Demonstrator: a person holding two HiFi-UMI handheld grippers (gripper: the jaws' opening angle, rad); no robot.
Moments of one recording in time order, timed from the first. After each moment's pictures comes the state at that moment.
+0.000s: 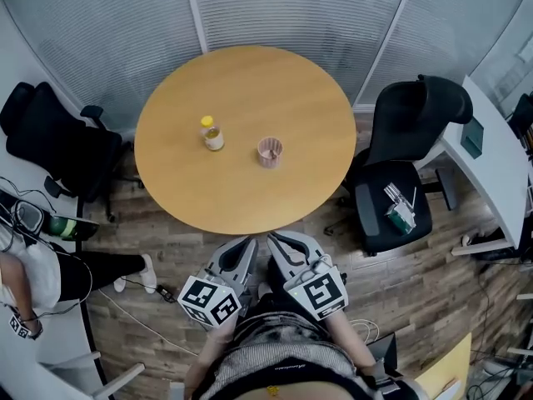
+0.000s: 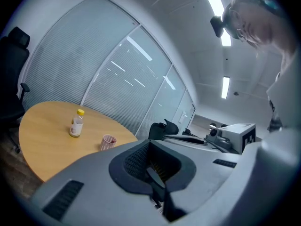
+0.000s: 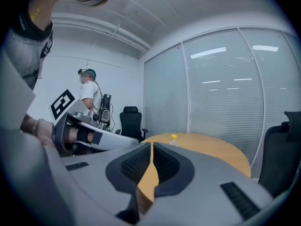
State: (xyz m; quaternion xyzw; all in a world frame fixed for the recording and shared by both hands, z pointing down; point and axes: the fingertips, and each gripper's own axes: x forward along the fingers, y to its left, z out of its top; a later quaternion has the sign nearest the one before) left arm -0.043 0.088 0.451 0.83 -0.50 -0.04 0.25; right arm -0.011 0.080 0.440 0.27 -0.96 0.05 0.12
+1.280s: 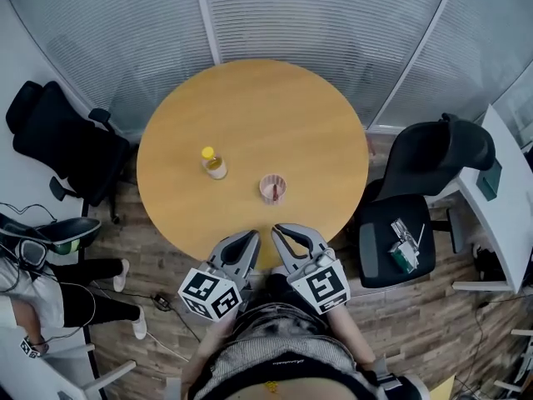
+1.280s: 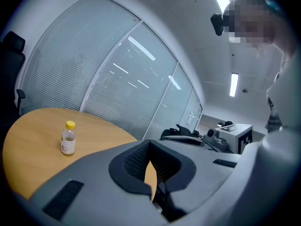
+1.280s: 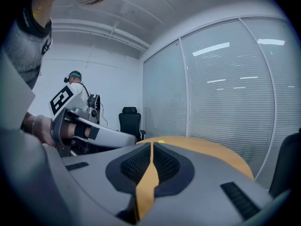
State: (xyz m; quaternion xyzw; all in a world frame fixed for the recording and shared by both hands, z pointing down) left arm -0.046 -0.059 0.443 0.81 -0.54 -0.04 0.24; right arm -0.013 -0.074 0.440 0.23 -0.97 0.03 0.12
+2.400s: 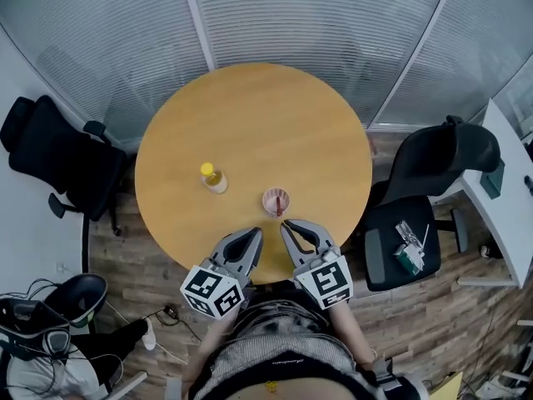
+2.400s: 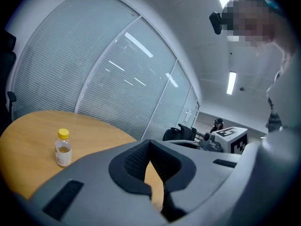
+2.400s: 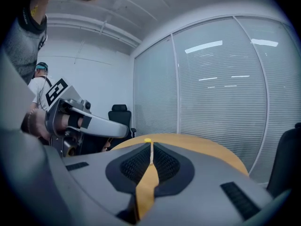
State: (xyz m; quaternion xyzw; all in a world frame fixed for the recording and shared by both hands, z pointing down) left arm -0.065 -0.115 0.444 0.83 -0.51 -0.02 0.23; right arm -0.022 -0.137 0.459 0.28 -0.95 0.05 0.13
